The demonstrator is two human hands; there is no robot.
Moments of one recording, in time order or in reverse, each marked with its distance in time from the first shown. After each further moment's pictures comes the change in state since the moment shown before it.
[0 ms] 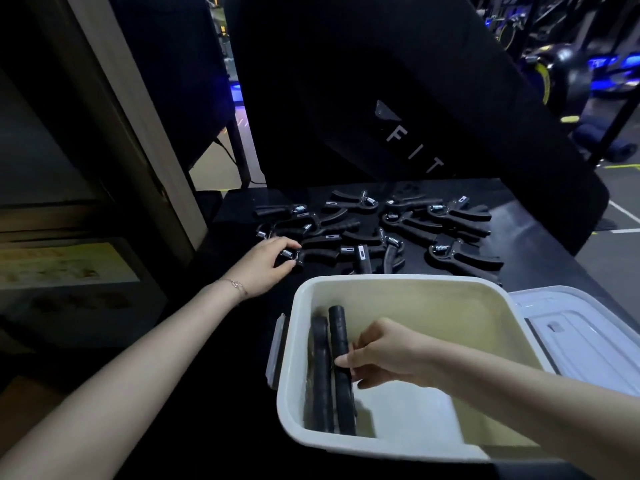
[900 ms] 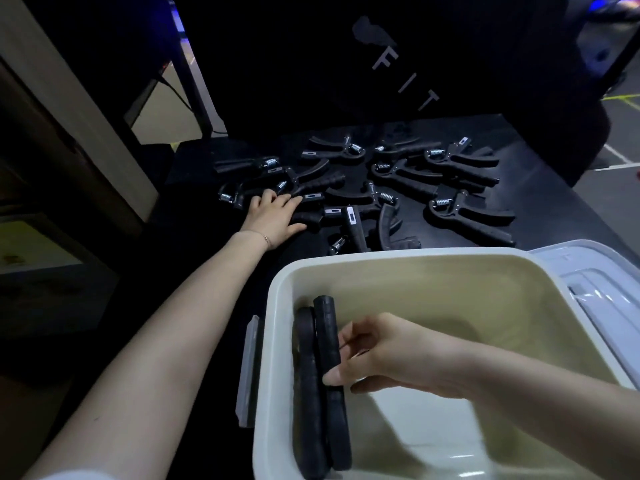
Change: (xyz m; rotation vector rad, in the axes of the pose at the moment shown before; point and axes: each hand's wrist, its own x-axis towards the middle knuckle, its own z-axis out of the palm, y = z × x) left_hand 0.113 -0.050 0.091 0.603 -0.138 -0.022; right_hand 0.018 0.009 -0.003 0.119 -0.136 0.012
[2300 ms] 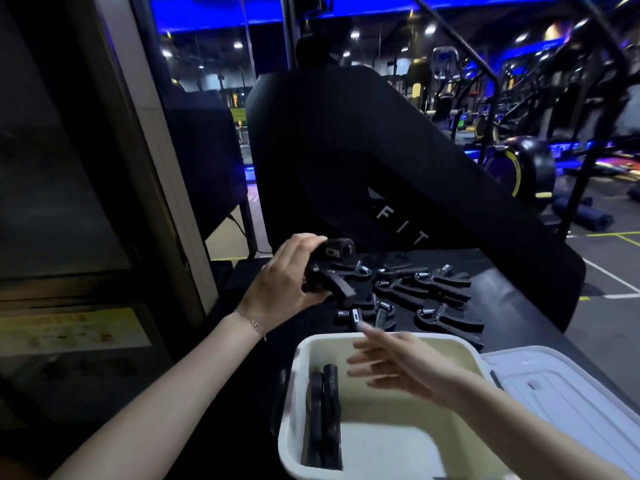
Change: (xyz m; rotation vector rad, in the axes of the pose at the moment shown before) left_hand -0.167 0.045 -0.205 -0.291 0.862 0.395; right_hand -0.080 -0.041 -0.006 0.103 0.201 -0.332
